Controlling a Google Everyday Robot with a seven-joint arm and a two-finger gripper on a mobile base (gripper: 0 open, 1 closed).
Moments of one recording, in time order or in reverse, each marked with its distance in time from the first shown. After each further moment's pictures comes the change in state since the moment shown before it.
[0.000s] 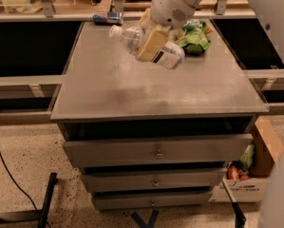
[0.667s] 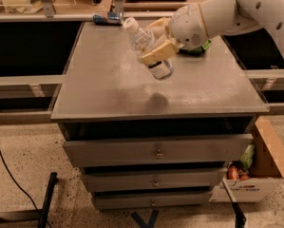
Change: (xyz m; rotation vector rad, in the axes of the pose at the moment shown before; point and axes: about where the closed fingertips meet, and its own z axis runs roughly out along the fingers) arm 0.008 0.004 -0.004 0.114 -0.483 0.010
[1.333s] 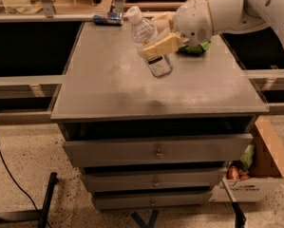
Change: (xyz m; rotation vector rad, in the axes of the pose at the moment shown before) arm -0.022 0.004 -0.012 -0.014 -0.091 0.036
